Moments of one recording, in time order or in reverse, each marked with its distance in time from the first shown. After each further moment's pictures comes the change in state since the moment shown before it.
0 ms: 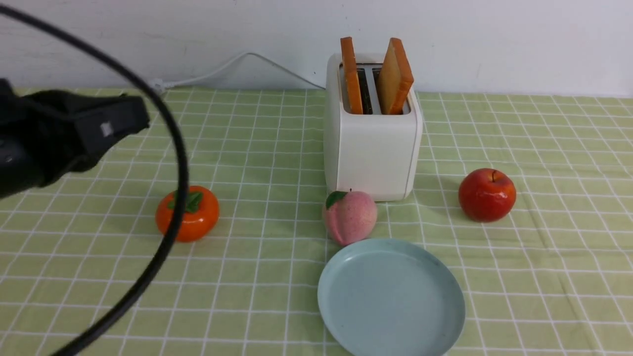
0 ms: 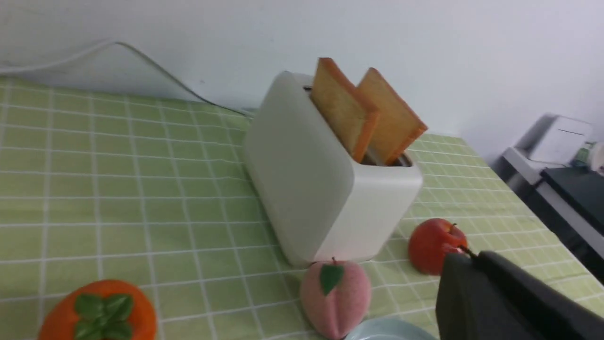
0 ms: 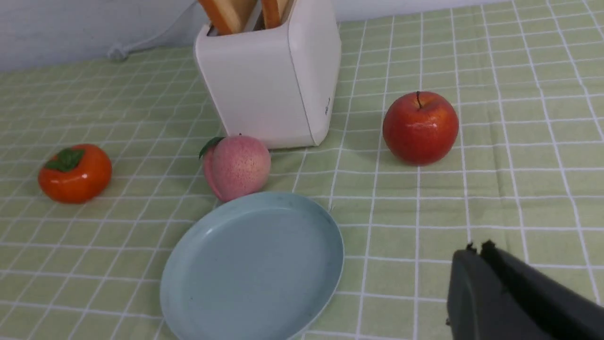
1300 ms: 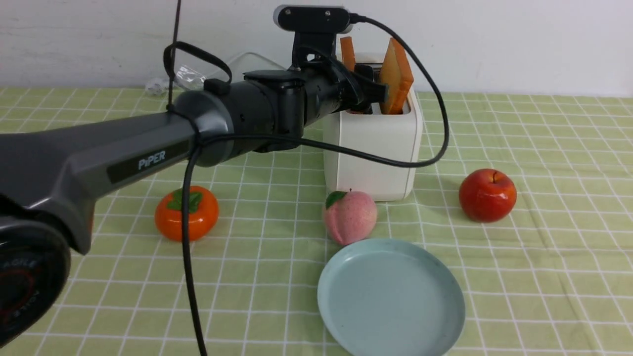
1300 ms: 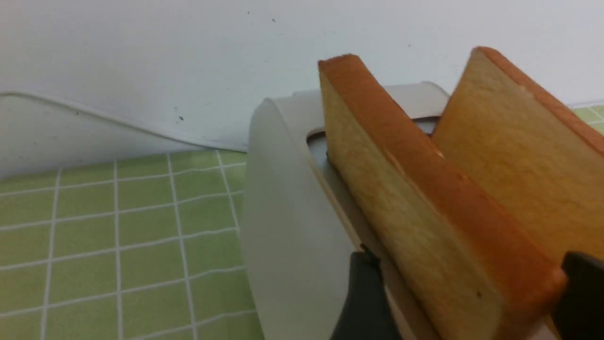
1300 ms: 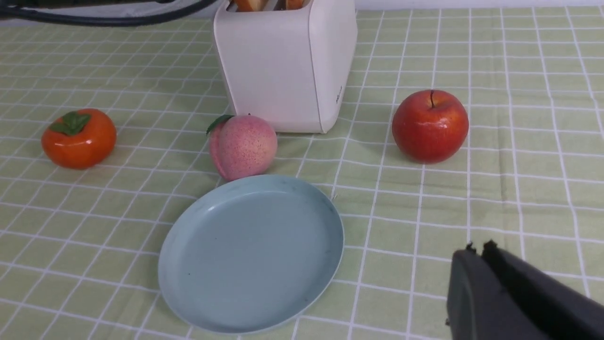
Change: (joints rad) right arm 0.003 0.006 -0.015 0.031 0.031 -0.088; left arm -0.478 1.115 -0.933 -0.425 -0.674 0.581
